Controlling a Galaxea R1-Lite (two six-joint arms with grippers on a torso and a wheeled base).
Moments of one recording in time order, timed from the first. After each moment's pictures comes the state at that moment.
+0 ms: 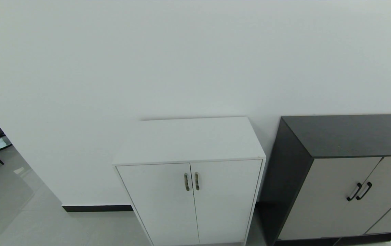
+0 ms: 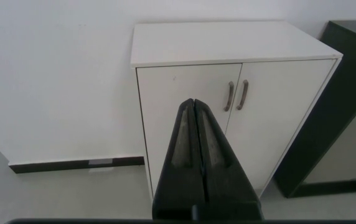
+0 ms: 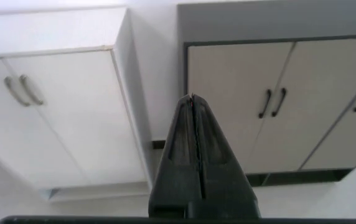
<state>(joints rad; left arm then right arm) 0.00 0.00 0.00 0.00 -0.03 -0.01 -0.01 0.03 0.00 0.00 -0.01 0.00</state>
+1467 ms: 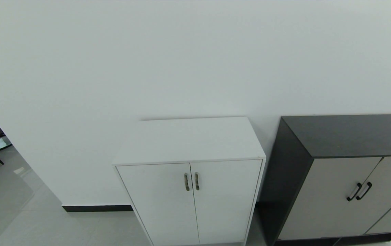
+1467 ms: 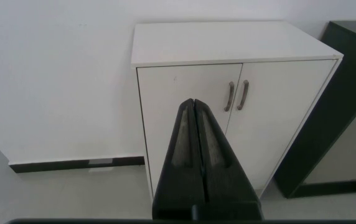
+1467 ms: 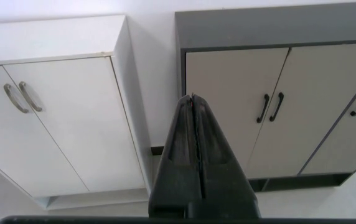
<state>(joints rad) 0.00 0.00 0.00 0.00 -0.03 -0.01 -0.01 0.00 0.00 0.00 -0.01 0.00</state>
